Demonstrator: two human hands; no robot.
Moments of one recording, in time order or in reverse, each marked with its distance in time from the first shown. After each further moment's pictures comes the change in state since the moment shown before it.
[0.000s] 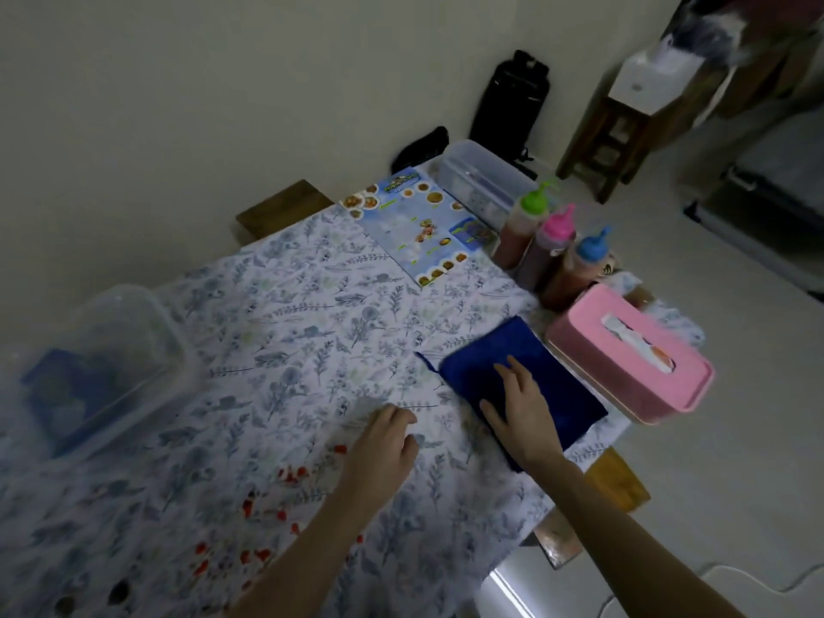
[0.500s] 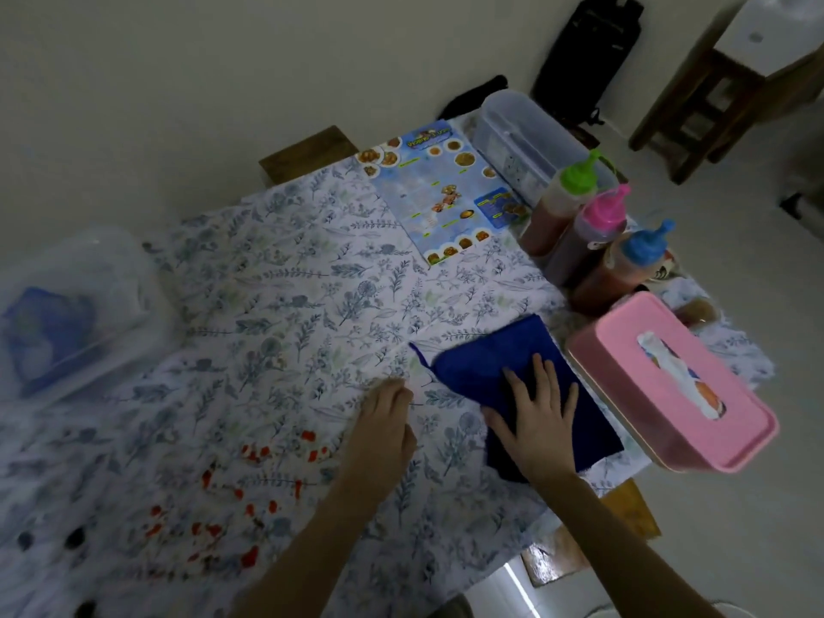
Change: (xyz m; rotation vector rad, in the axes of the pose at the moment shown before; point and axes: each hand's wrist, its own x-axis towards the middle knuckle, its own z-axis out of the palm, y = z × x) left_hand 0.031 0.011 0.054 0.125 0.175 -0.075; right_hand 0.031 0.068 0.032 -0.186 -0.033 -0.083
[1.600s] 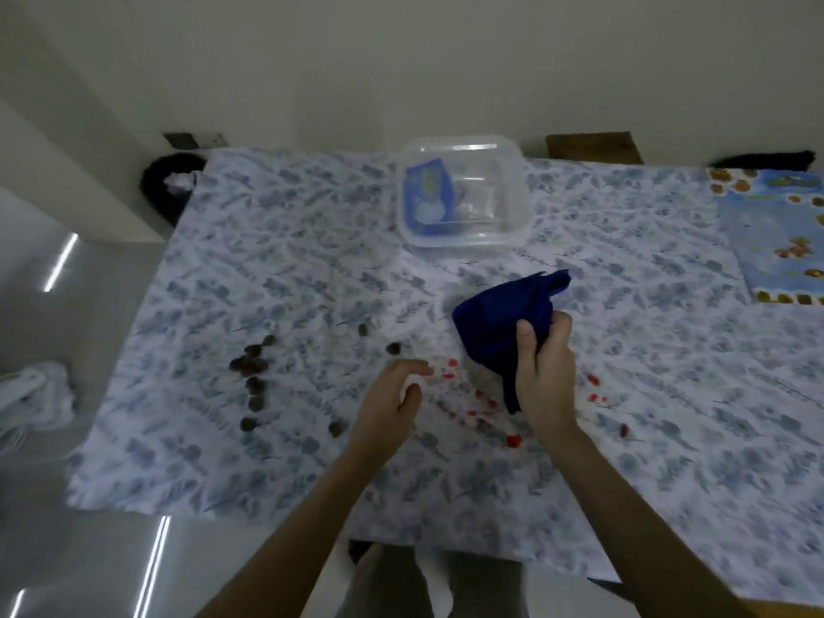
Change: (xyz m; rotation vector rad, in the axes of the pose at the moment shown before) left_hand -0.276 -0.203 -0.146 -0.573 0.488 -0.470; right_hand -0.108 -0.397 0.014 0.810 -0.016 -0.422
